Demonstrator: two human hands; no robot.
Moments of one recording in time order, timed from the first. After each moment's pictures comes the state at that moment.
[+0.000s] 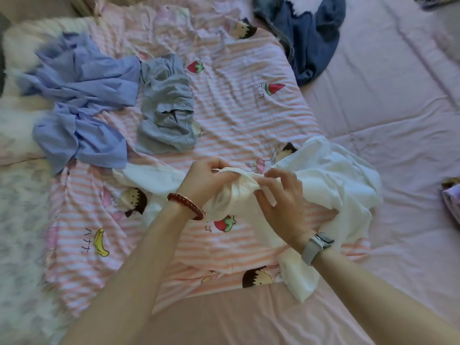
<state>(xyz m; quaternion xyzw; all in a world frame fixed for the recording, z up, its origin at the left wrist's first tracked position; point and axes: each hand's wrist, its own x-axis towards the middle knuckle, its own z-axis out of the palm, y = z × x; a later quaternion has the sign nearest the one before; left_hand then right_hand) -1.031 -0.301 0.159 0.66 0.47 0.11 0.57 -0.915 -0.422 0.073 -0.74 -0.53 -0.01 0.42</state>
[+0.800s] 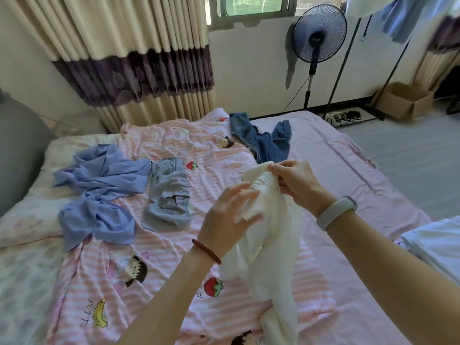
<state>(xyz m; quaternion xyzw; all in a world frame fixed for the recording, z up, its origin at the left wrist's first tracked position) -1.012 -0.357 0.290 0.88 0.14 0.36 0.28 -0.847 -0.411 0.340 -0.70 -0.23 0.33 0.59</state>
